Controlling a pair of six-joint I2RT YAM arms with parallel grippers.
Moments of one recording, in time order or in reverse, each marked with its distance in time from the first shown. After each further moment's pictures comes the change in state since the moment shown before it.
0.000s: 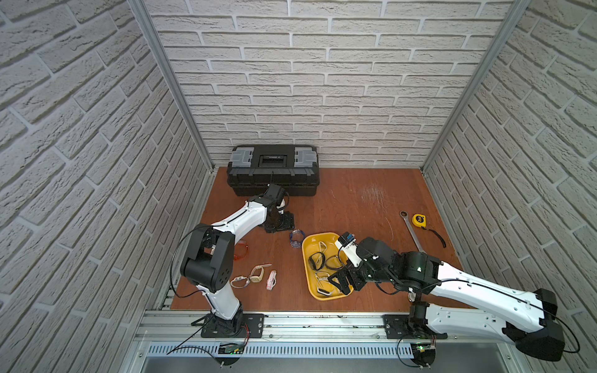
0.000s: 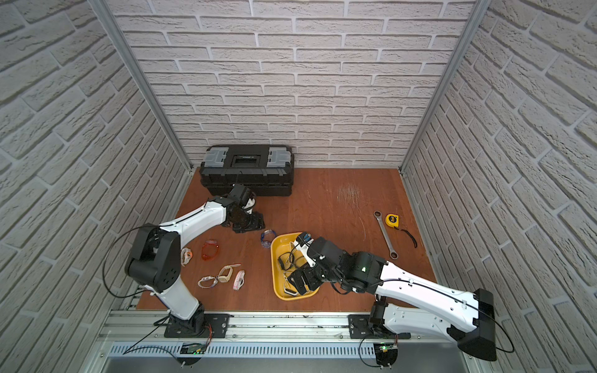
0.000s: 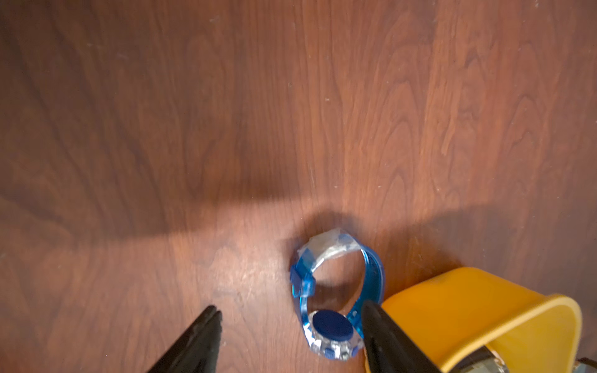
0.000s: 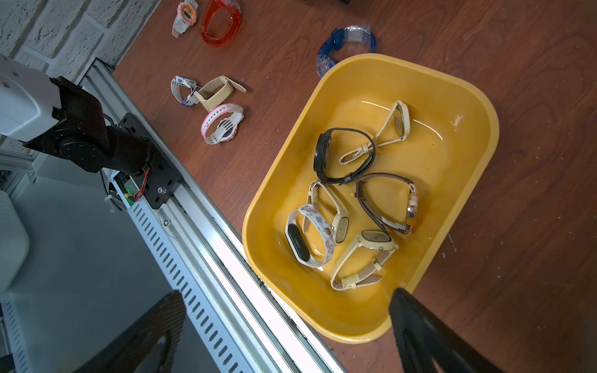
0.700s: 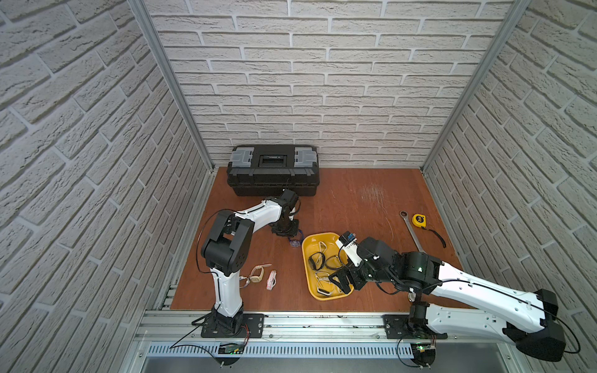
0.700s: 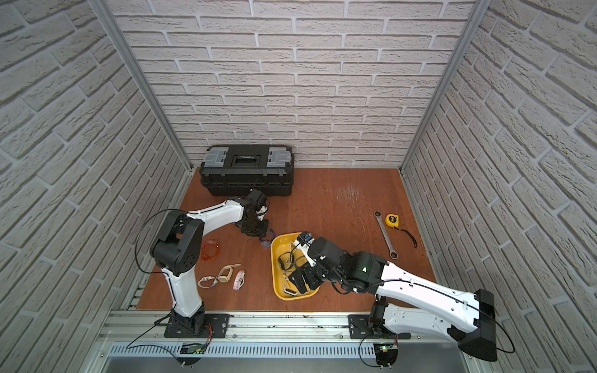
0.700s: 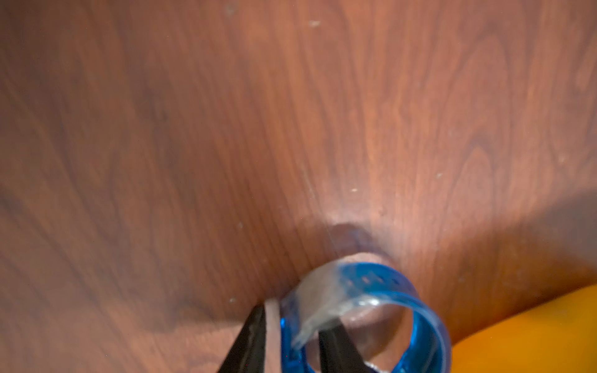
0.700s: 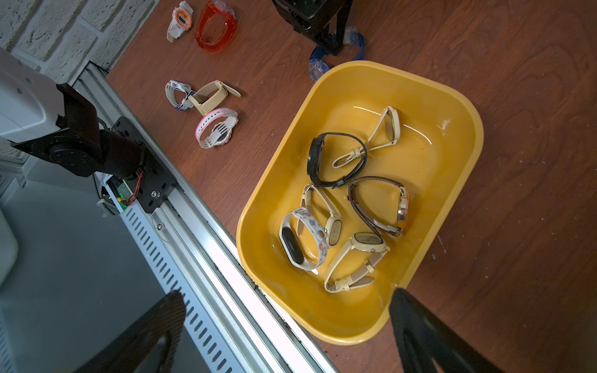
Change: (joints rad) left arm -0.079 0.178 0.068 -0.034 -0.092 0.119; right arm 0.000 -0.008 0.000 -0.001 0.031 -0.003
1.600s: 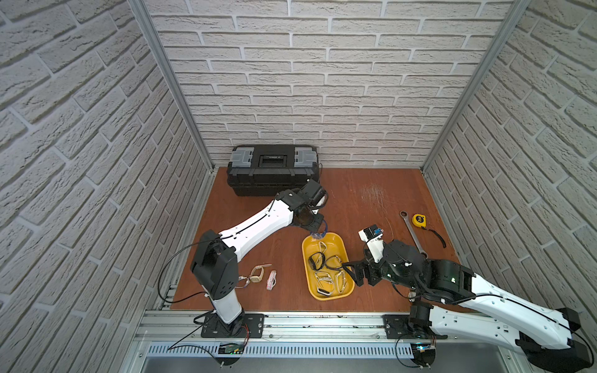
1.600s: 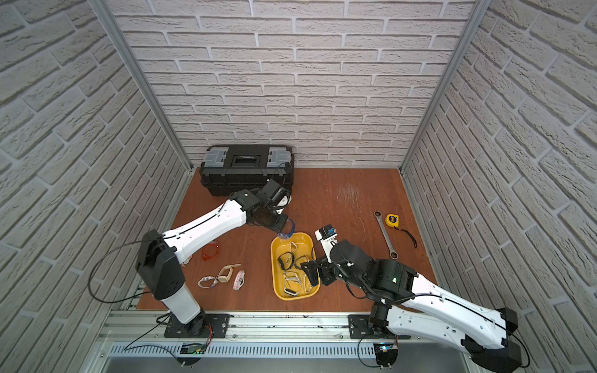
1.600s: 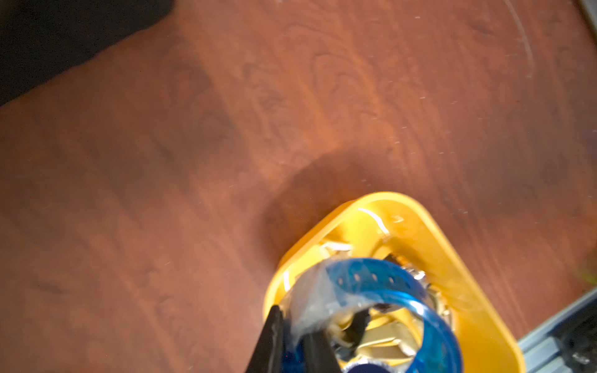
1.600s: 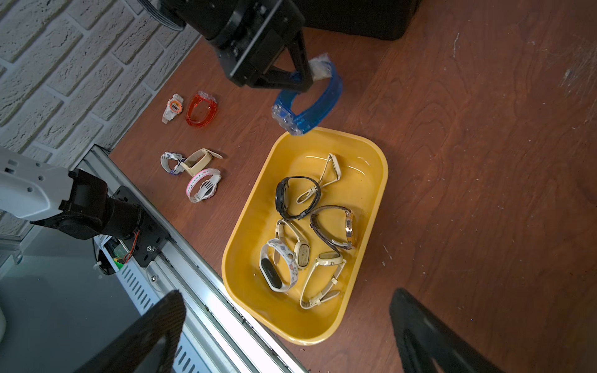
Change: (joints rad) left arm -0.303 -0.150 0.272 -0.192 -0.083 0.037; right arm 0.000 -0.218 -0.018 -0.041 0.192 0.076
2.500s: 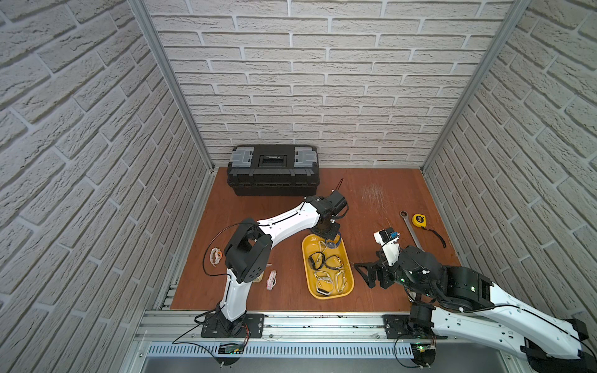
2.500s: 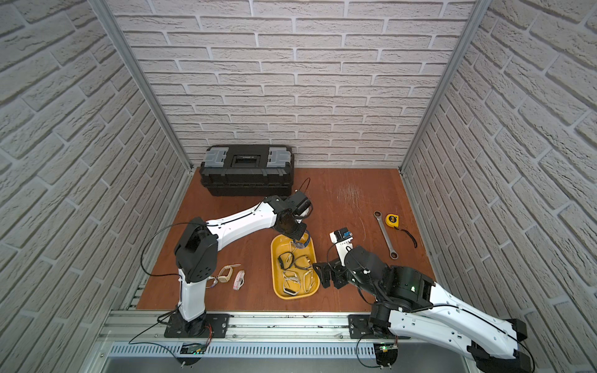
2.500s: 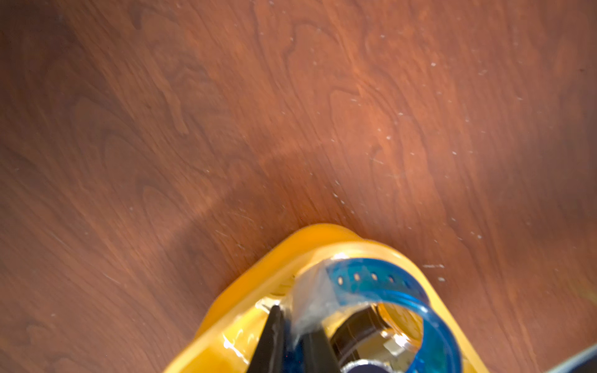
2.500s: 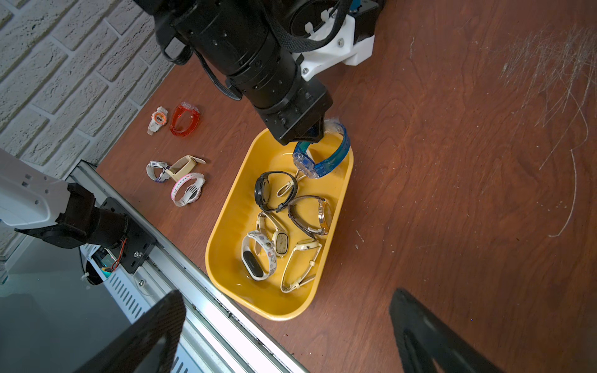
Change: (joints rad) left arm -0.097 0.211 0.094 0.002 -0.013 -0.100; right arm -0.002 -0.124 -0.023 -0.090 0.063 0.039
